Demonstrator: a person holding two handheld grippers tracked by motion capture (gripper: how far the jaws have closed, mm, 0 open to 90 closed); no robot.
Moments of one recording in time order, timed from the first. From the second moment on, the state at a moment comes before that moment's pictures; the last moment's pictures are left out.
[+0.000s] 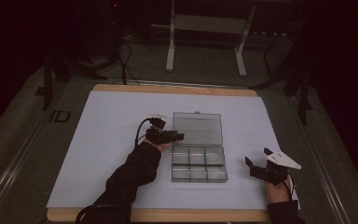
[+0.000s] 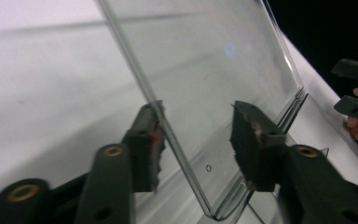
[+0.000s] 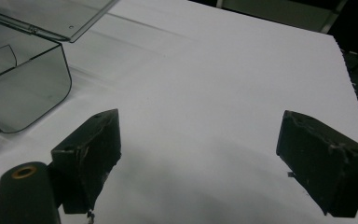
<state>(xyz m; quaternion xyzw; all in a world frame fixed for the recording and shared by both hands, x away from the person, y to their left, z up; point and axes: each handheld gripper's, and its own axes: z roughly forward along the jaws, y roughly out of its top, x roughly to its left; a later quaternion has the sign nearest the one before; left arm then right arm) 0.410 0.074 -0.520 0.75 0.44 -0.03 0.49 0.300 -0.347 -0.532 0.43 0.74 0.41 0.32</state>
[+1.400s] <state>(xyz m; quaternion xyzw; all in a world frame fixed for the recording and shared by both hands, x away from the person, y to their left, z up) 0.399 0.088 -0.511 0.76 0.38 0.00 0.53 0.376 -0.250 -0.484 0.37 0.79 0.44 0.19</state>
